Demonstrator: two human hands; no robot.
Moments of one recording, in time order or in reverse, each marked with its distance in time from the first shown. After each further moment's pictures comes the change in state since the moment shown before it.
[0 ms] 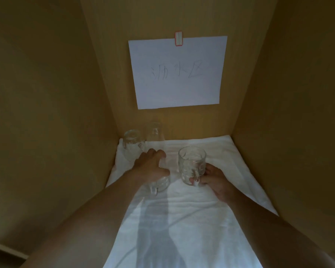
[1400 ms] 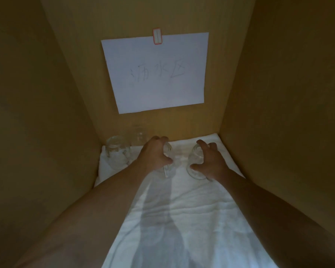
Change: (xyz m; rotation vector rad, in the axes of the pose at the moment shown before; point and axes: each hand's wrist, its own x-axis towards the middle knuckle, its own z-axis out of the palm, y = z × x) left_hand 0.069 0.043 -0.004 -0.117 0.181 0.177; right_hand 0.037 -0.039 -0.034 -0.949 0.315 -0.165
